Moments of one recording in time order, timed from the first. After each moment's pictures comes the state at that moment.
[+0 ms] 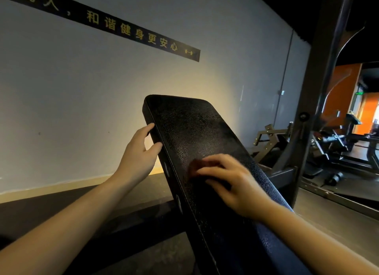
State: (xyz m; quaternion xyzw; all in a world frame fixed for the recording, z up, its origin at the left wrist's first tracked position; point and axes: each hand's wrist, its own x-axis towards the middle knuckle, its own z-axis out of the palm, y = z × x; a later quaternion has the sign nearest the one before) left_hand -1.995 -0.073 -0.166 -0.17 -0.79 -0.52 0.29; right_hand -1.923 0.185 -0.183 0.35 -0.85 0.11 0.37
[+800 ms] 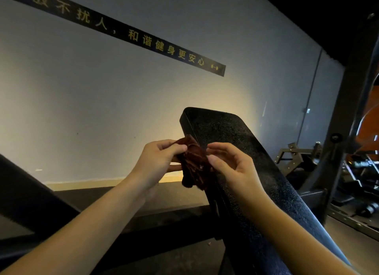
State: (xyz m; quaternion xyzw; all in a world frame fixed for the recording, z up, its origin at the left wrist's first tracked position) left_hand -1.913 -0.121 -0.144 -0.16 -0.64 -0.74 0.15; right_hand -1.899 0.073 -0.146 0.27 -0.74 0.57 0.22
